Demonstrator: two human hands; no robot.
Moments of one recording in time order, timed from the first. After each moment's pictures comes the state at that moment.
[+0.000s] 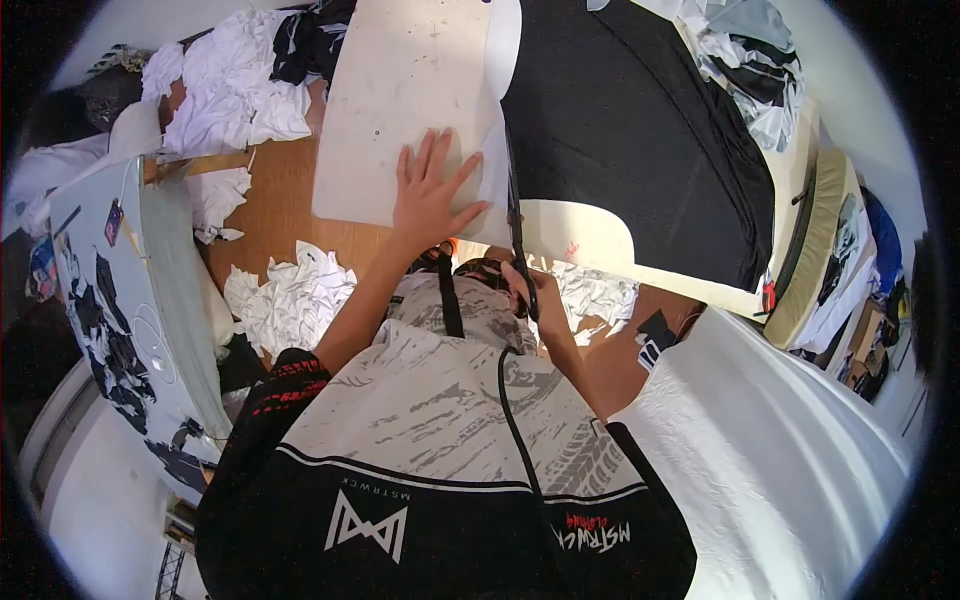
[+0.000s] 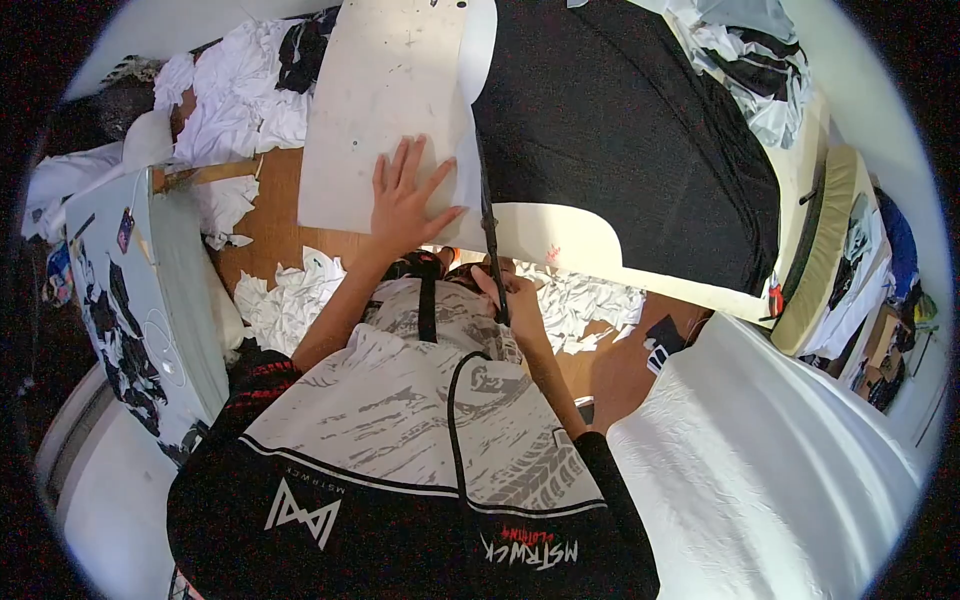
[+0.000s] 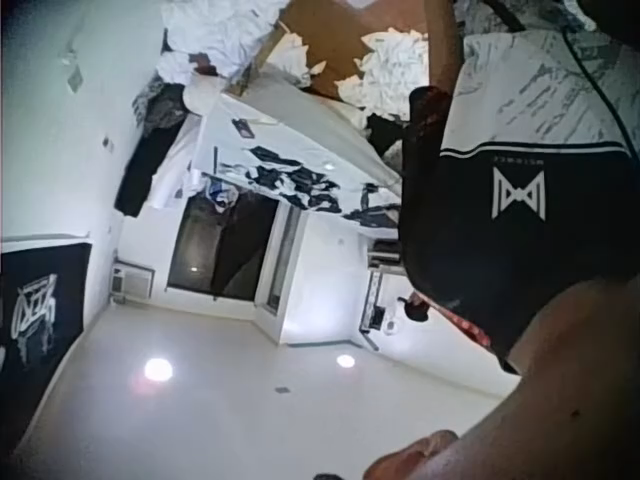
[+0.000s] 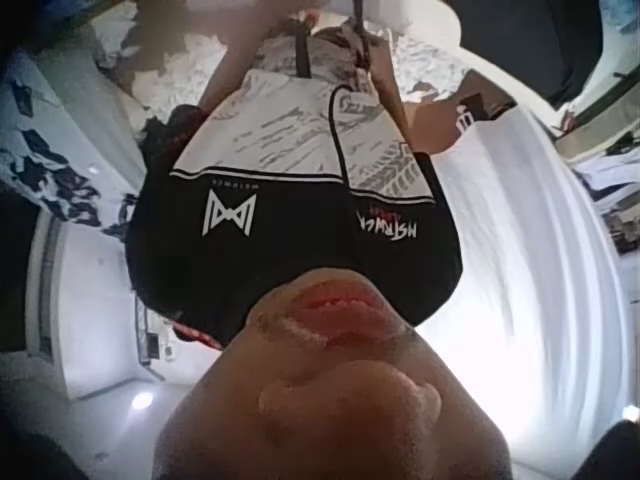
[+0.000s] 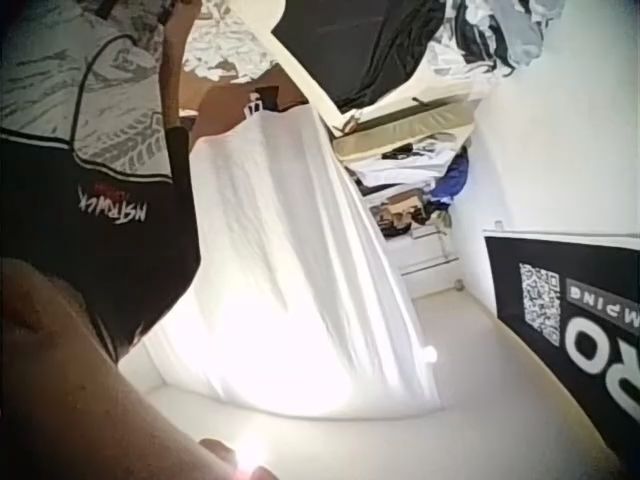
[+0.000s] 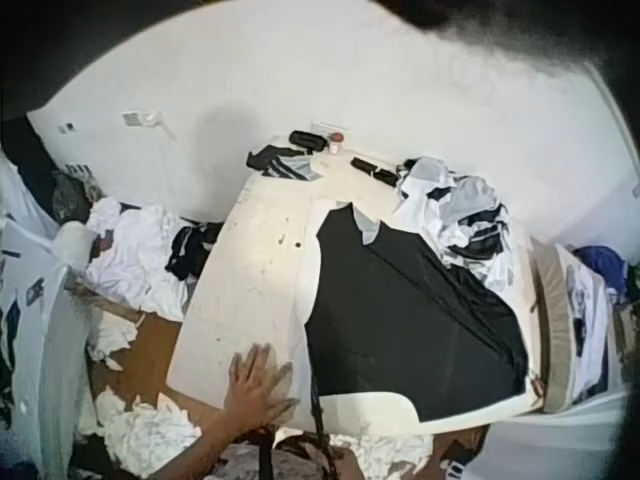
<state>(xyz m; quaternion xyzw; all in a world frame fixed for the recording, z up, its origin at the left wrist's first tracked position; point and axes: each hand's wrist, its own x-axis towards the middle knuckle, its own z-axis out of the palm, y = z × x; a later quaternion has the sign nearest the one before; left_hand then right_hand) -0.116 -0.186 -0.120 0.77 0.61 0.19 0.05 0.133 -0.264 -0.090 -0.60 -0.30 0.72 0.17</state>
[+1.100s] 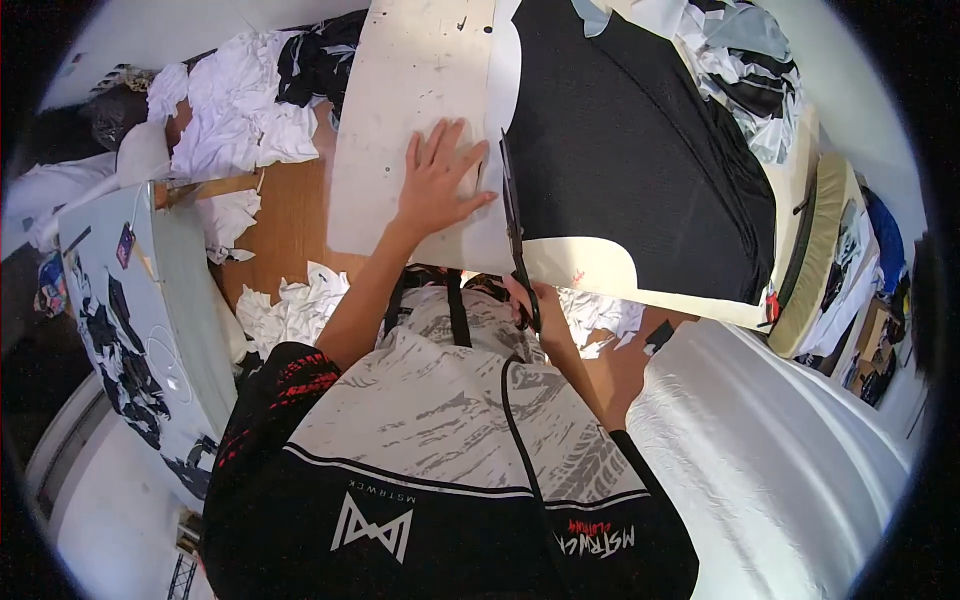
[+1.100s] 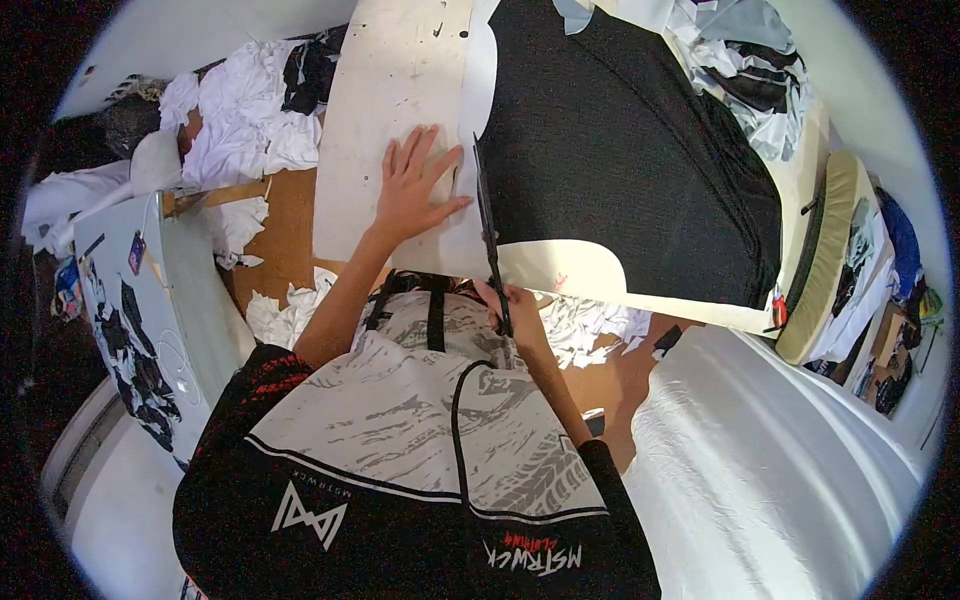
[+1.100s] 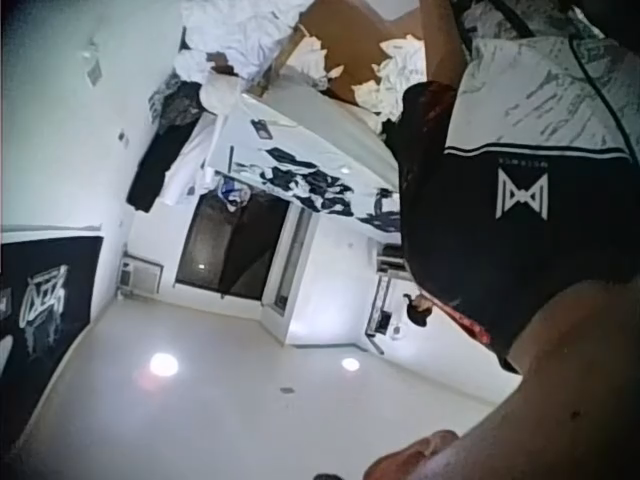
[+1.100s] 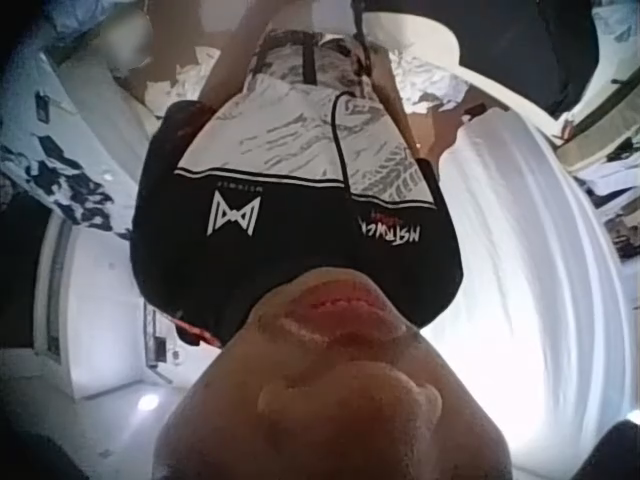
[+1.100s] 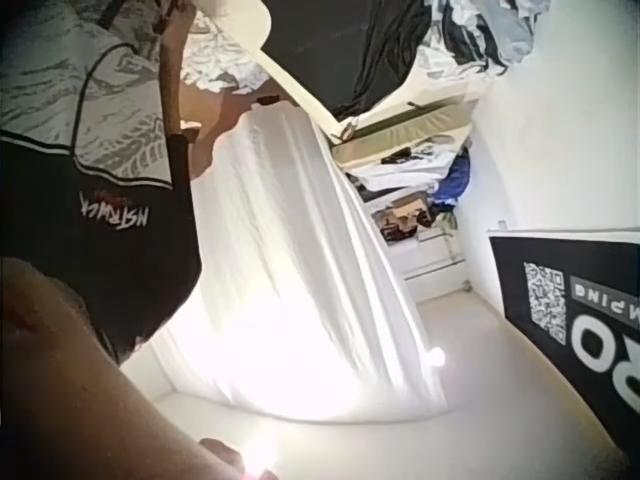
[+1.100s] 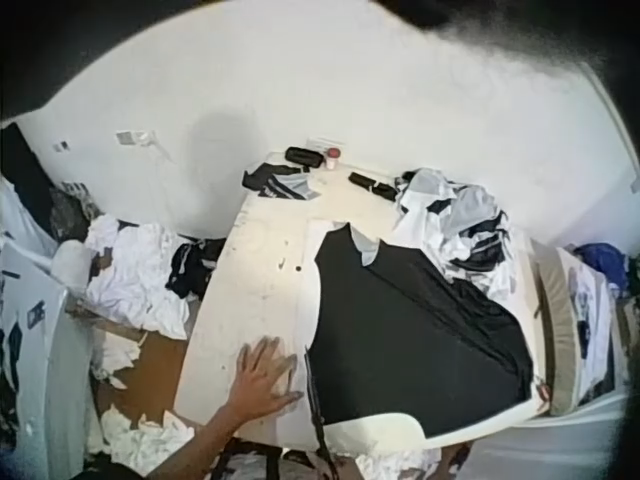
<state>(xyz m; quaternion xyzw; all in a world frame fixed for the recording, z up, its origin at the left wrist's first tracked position) -0.123 -0.124 -0.116 0.79 0.57 0.20 0.06 0.132 -0.251 -0.078 -0.58 -0.27 0.75 0.18</state>
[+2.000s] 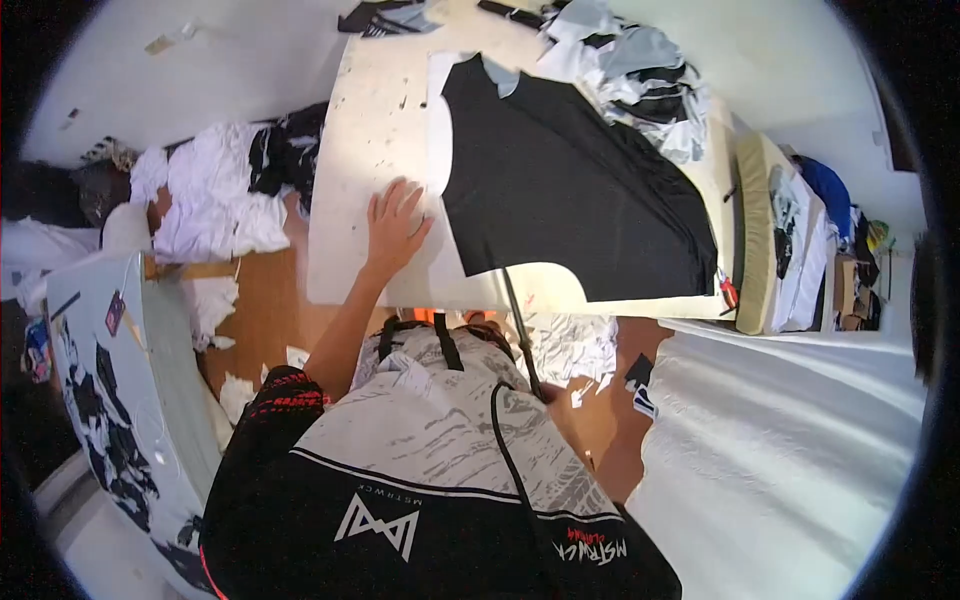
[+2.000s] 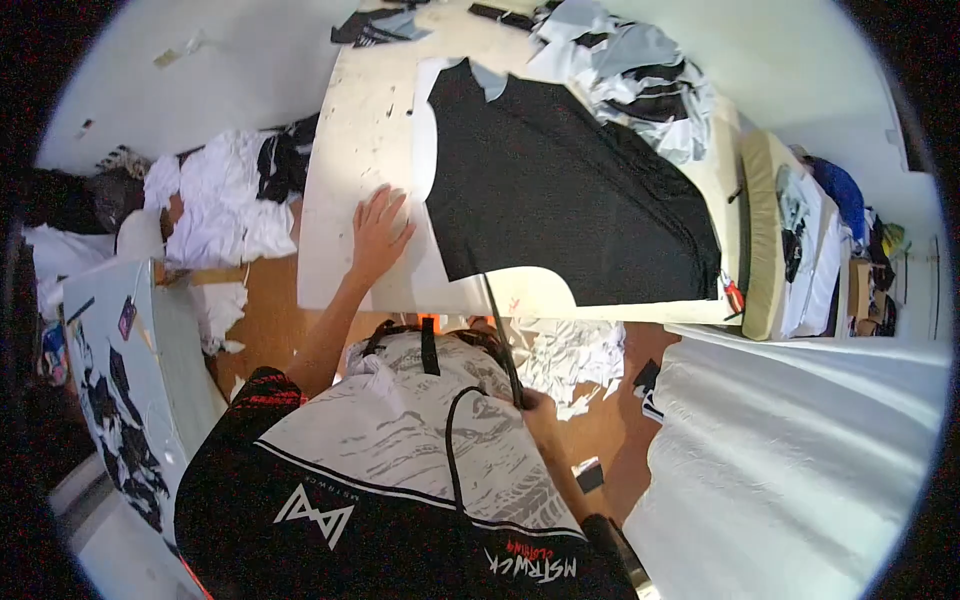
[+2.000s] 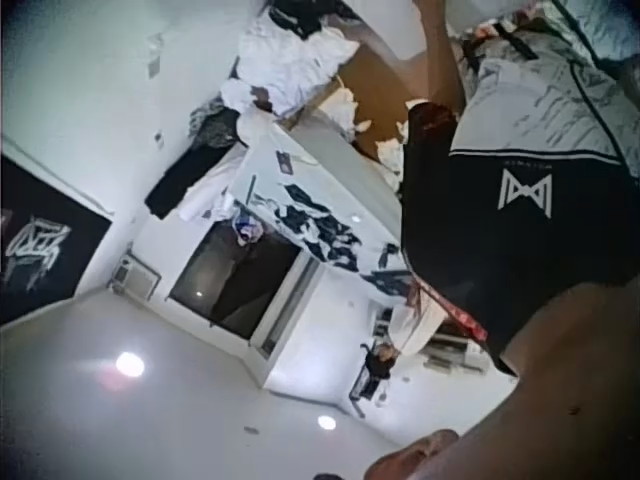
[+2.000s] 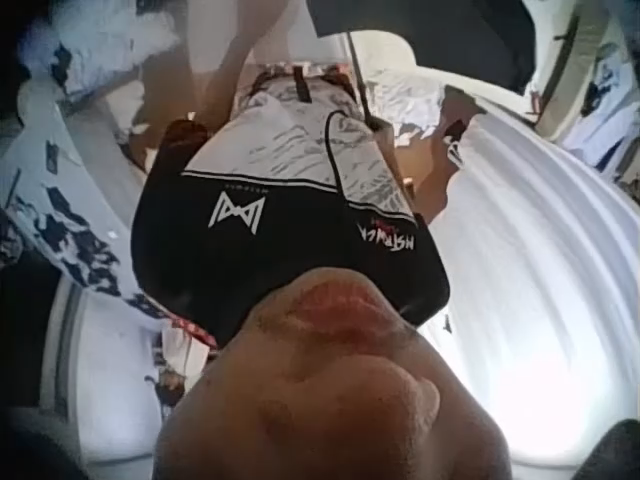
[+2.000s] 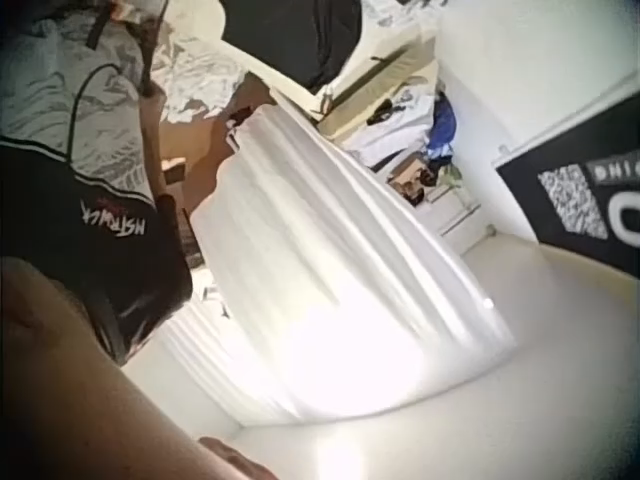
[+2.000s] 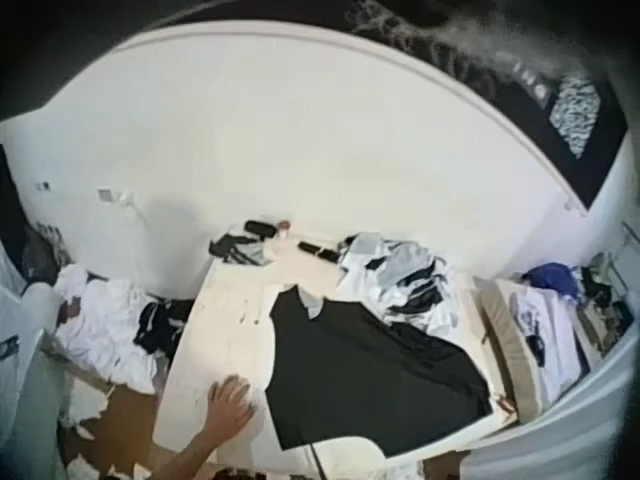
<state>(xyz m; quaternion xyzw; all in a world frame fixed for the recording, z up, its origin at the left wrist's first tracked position) -0.136 -0.121 -0.128 0.77 0.58 0.26 0.05 0.209 -0.419 -0.070 -0.70 -0.29 0.61 0.24</state>
